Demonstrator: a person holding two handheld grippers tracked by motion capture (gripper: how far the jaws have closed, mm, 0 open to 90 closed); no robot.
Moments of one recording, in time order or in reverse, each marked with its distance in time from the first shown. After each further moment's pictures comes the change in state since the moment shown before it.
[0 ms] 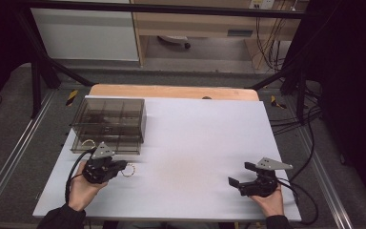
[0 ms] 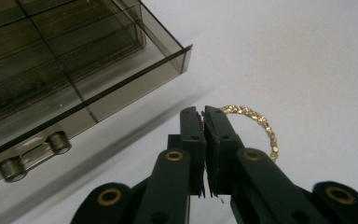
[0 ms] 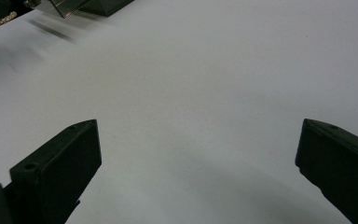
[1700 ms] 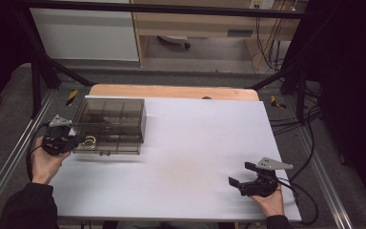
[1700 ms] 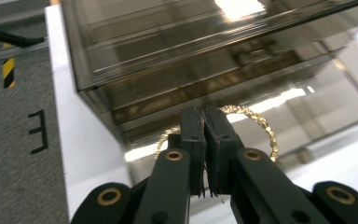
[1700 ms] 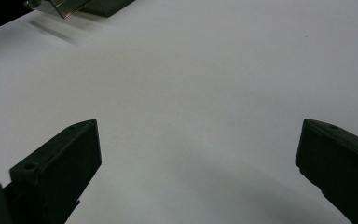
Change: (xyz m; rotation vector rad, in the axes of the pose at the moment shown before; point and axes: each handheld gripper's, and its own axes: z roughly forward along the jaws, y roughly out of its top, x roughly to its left) left arm 0.123 0.013 -0.043 0.012 0.253 -0.153; right arm 0.000 0.000 0.000 -0.002 -0.001 0.001
